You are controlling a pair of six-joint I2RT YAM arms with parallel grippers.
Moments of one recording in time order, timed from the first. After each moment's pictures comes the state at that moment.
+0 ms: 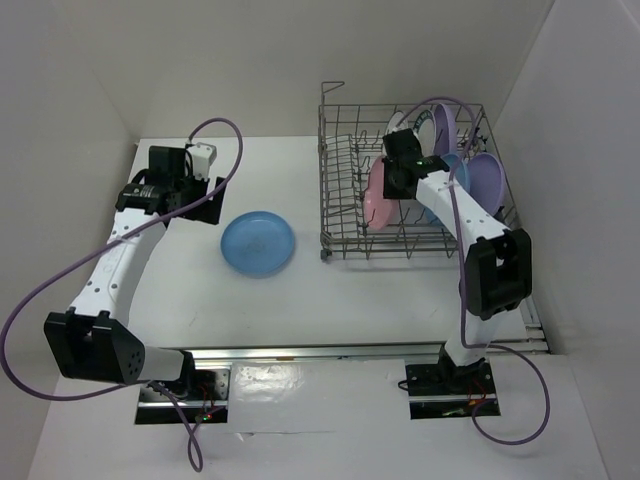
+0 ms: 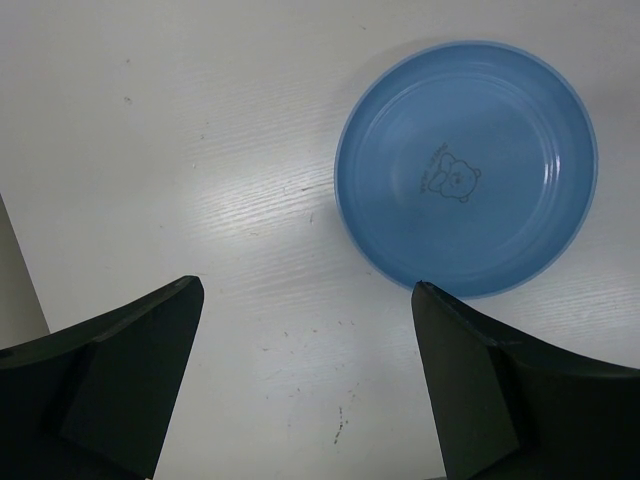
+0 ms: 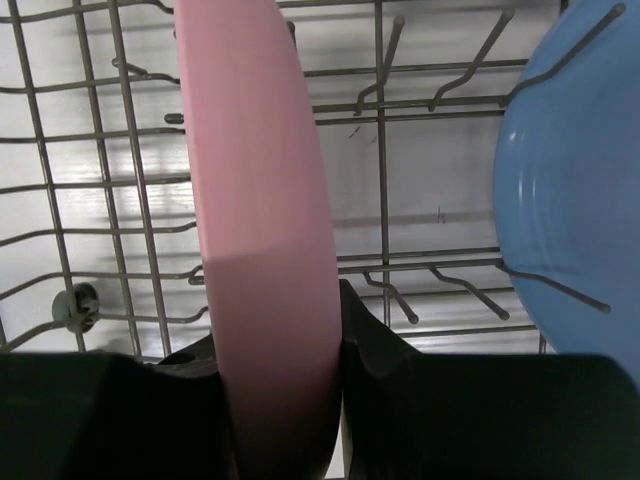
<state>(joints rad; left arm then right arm) -0.08 1.35 1.33 -0.79 0.00 0.15 0.31 1.75 1.52 -0.65 0.24 0.27</state>
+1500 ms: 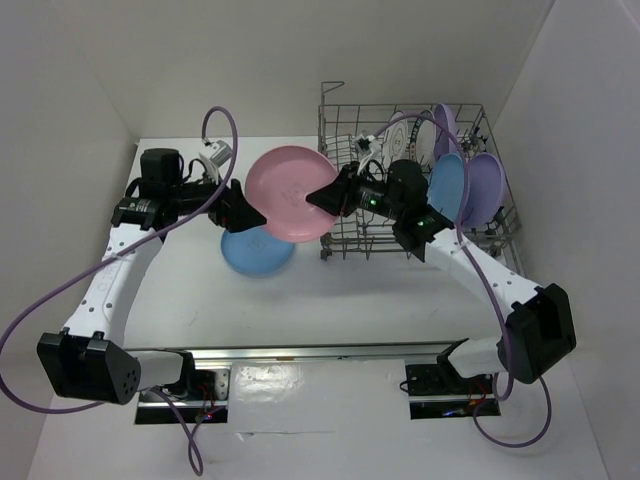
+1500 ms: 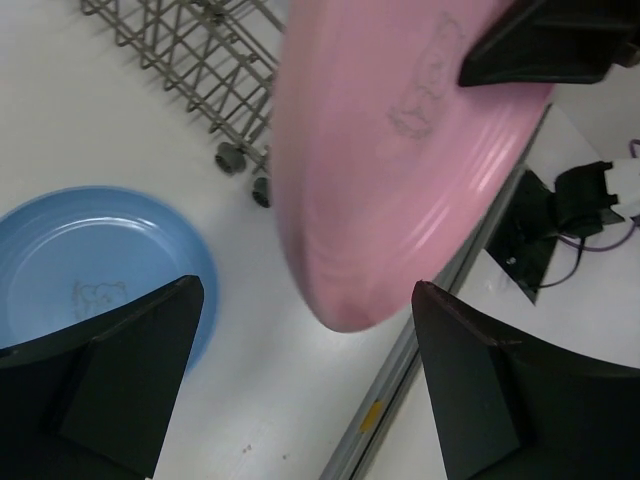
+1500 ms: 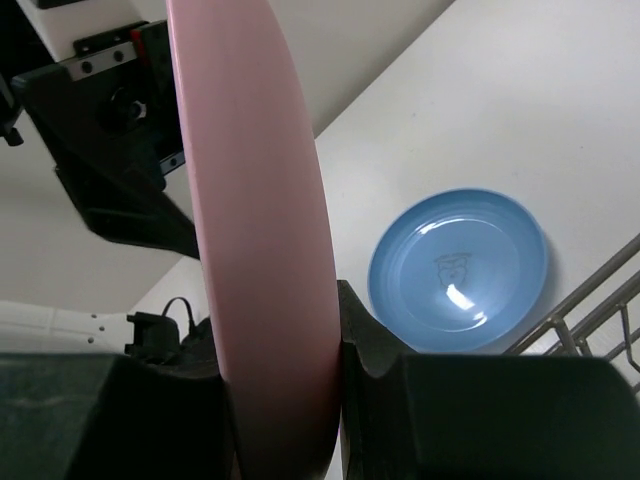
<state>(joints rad) -0.08 1.26 1.25 -0.60 0.91 0.02 0.54 1.35 1.06 0.25 -0.53 0.55</state>
